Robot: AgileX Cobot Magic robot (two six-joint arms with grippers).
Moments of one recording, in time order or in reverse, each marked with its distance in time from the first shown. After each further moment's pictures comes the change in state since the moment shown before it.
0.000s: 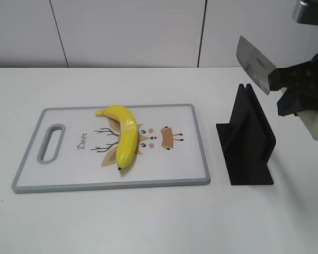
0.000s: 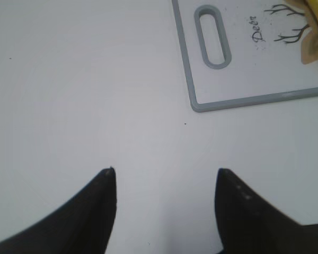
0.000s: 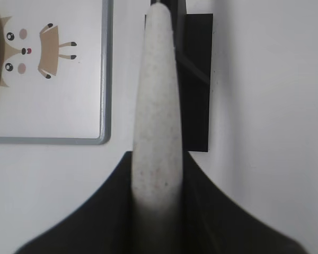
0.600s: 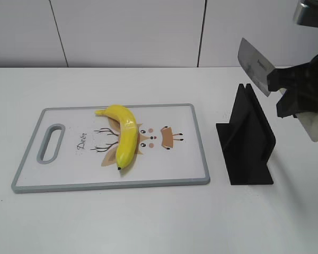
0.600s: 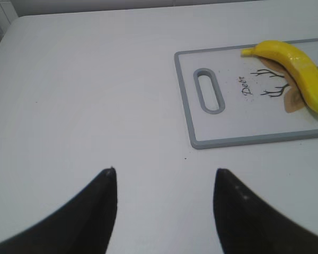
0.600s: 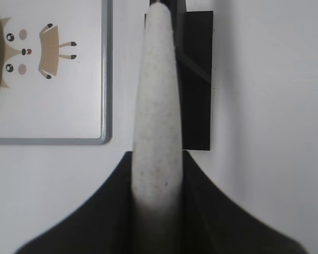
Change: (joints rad) left arm 0.001 -0.492 0.088 0.004 0.066 -0.027; right arm 0.000 0.007 0.003 0.001 -0.003 0.021
